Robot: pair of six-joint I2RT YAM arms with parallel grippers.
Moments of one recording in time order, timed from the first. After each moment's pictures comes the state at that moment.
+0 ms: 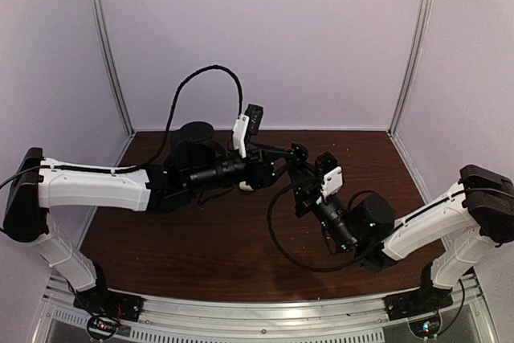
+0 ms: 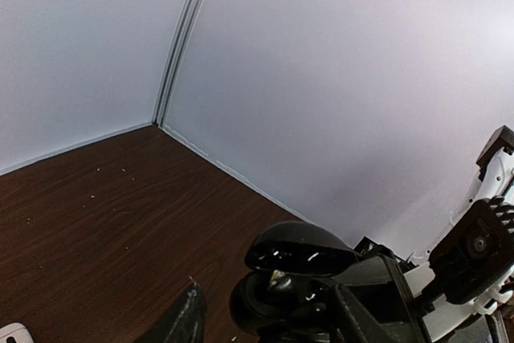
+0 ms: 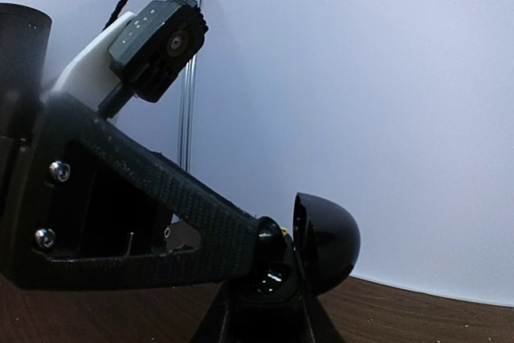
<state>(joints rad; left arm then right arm) -1.05 1.56 1.06 0.48 0.12 -0.39 1.18 1.55 0.53 1.42 0.53 -0.26</state>
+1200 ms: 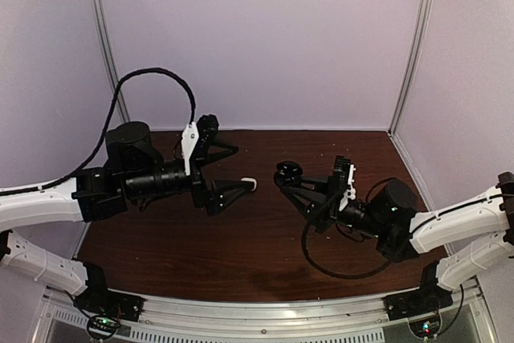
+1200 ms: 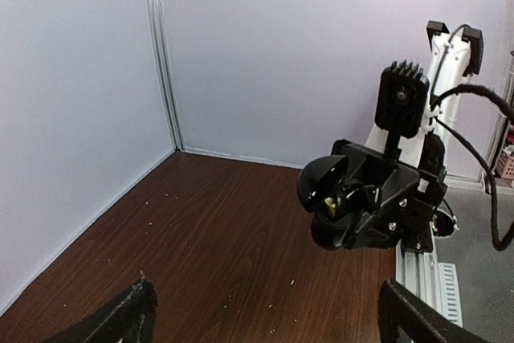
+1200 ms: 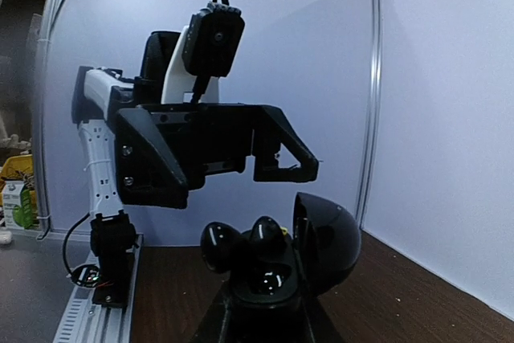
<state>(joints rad) -1.05 1.12 0.89 0.18 0.18 0.05 1.07 1.30 0.46 1.18 -0.13 -0.02</state>
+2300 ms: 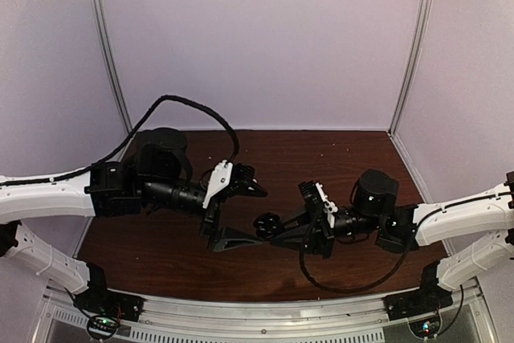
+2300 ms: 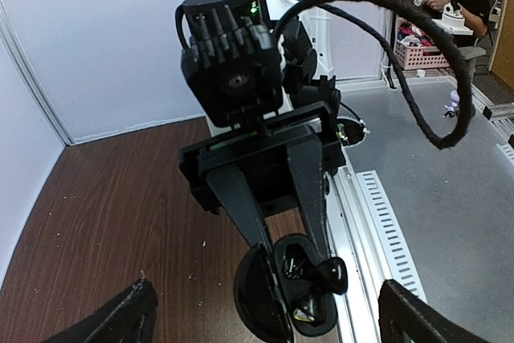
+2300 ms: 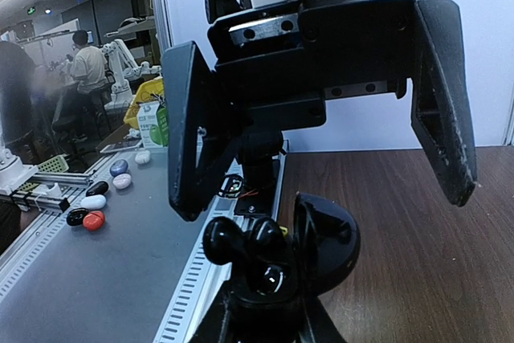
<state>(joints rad) -1.14 1.24 1.01 -0.13 0.46 0.31 1.06 1.26 0.57 0.68 -0.66 0.09</state>
